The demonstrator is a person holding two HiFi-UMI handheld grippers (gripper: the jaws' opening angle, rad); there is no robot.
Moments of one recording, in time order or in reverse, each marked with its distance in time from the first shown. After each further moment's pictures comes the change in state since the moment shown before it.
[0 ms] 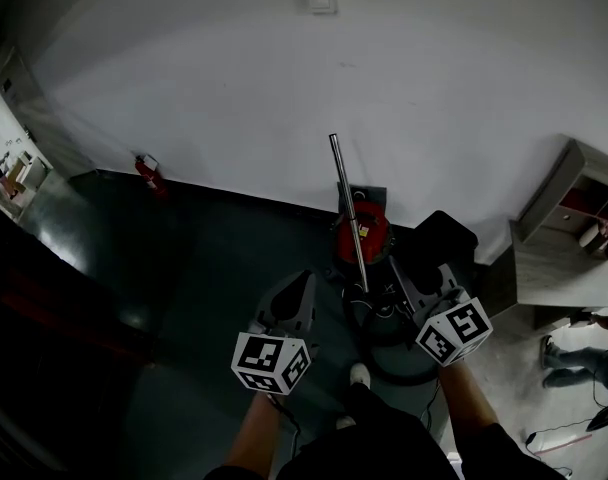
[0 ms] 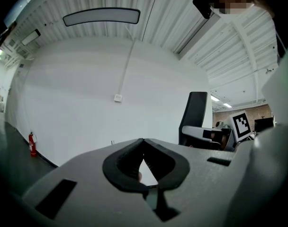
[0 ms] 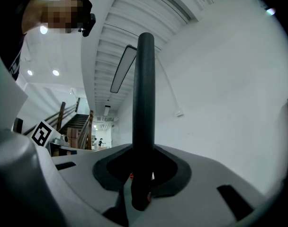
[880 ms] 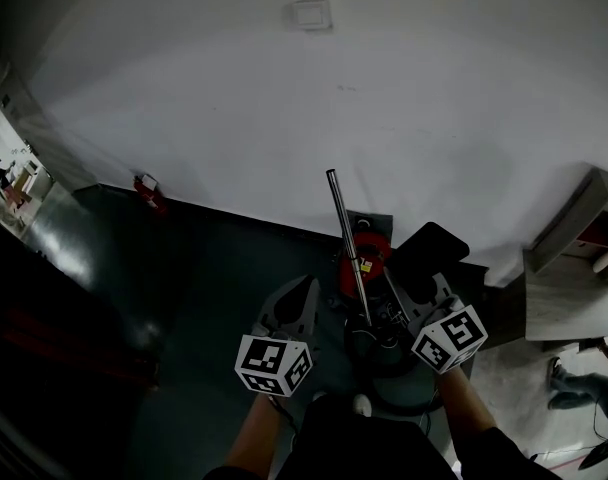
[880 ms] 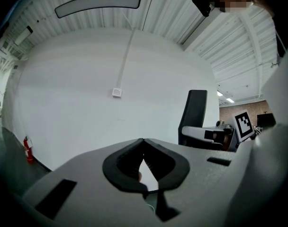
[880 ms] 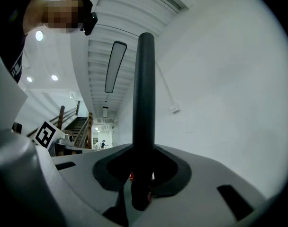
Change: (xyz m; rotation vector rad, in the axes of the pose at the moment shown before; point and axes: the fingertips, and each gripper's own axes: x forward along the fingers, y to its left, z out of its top) left arm 0.163 0.048 0.018 0.033 0.040 0.009; right arm 0.108 -0.121 -0.004 0.047 0.004 0.040
